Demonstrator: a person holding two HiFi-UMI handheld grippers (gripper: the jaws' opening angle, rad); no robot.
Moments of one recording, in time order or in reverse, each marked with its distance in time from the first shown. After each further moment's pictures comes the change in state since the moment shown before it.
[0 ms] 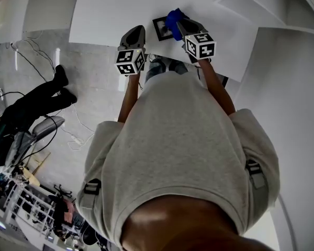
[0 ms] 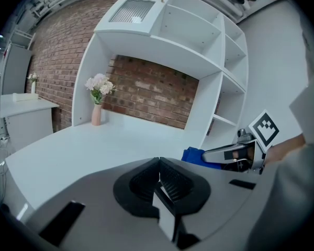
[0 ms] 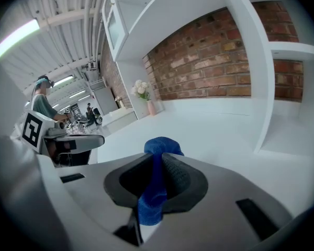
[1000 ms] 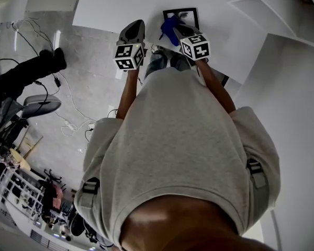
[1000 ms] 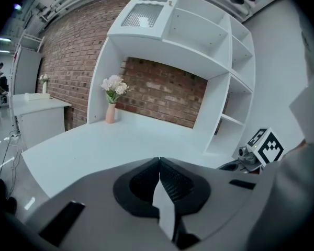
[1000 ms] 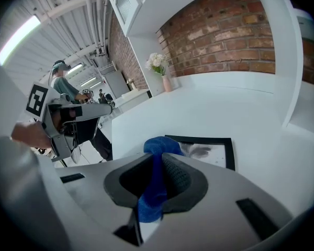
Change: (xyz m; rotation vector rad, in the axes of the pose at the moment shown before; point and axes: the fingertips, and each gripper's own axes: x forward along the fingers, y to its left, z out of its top) left arm -0.029 0.040 -0.013 -0.035 0.007 0.082; right arm 0.037 0.058 -0.072 -0.053 0.202 0.134
